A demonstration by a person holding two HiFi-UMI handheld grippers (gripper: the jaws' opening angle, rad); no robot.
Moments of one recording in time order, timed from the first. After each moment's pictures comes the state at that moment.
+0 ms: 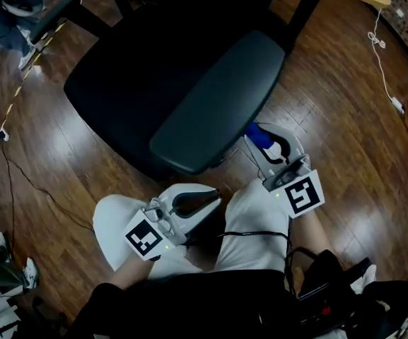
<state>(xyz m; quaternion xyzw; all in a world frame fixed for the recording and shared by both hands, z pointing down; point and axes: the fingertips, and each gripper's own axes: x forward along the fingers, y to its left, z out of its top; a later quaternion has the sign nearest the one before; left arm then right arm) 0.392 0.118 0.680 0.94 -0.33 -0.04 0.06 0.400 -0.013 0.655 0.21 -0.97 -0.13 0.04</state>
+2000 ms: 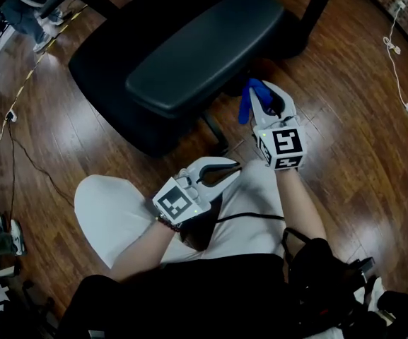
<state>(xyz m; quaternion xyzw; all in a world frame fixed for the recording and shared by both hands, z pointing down) 0.451 0.085 0.789 0.94 -0.33 0.01 0.01 0.414 -0.102 0.747 0.34 -0.94 -0.07 0.05</state>
